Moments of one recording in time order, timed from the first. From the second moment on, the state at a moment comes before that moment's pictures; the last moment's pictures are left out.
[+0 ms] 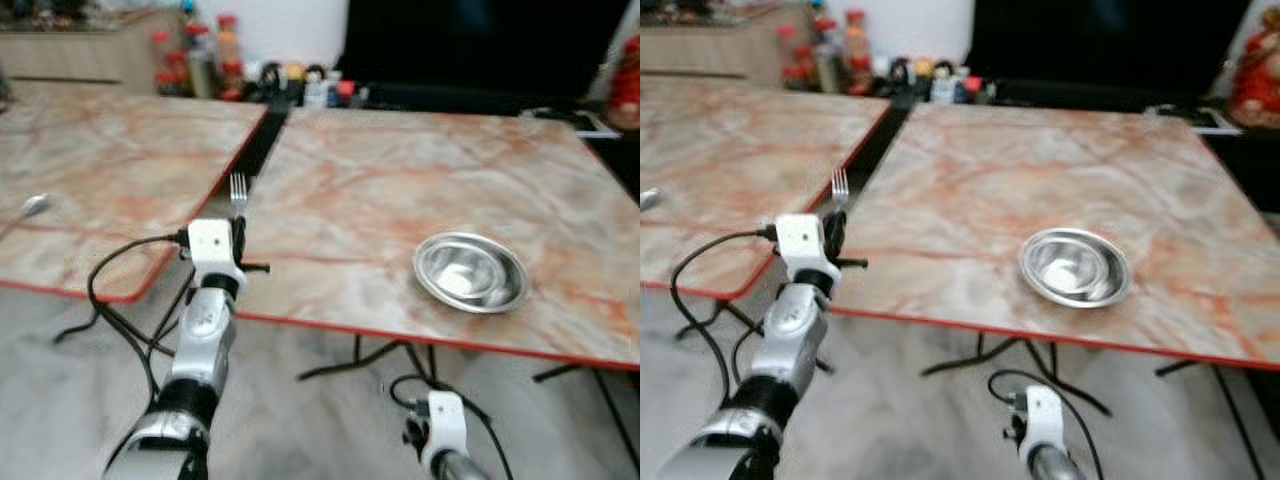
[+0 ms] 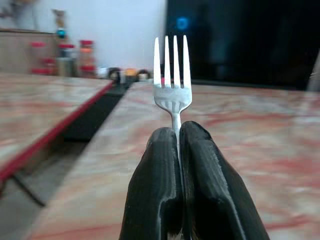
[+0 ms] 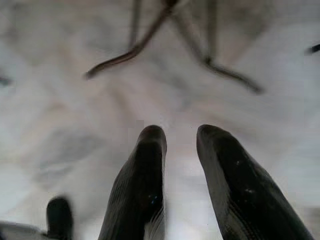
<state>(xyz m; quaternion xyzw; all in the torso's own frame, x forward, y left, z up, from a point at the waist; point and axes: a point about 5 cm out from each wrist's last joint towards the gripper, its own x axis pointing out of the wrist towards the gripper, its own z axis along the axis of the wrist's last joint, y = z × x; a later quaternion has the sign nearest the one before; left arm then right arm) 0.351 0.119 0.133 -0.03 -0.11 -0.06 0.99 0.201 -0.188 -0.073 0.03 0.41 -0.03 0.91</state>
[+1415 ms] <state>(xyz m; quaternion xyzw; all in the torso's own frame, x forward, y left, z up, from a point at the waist) 0.353 0.136 0.143 -0.02 -0.13 -0.03 0.99 0.212 -0.182 -0.068 0.03 0.40 -0.01 0.92</state>
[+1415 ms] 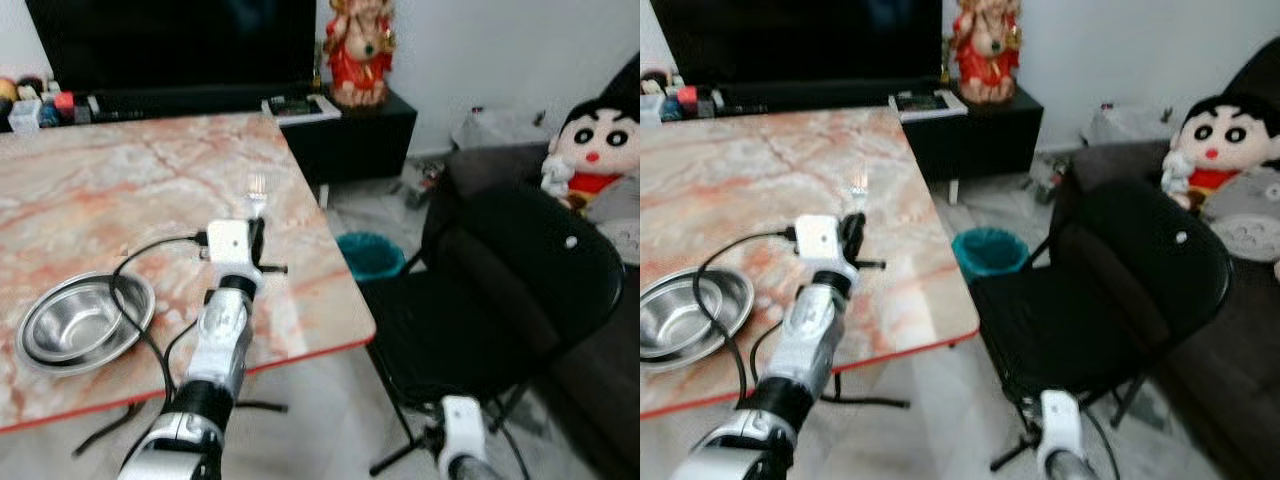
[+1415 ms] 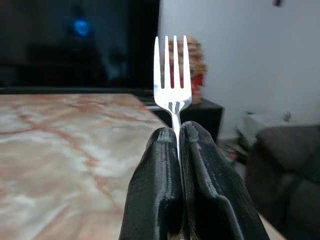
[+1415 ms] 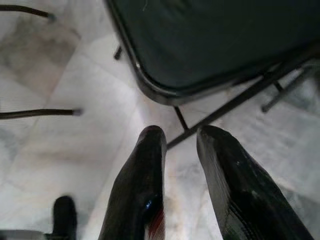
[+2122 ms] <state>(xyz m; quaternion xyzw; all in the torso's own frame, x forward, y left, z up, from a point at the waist) 0.334 0.176 0.119 -0.02 -0.09 0.04 0.99 0.205 -0.174 -0.072 0.03 0.40 0.01 0.91</state>
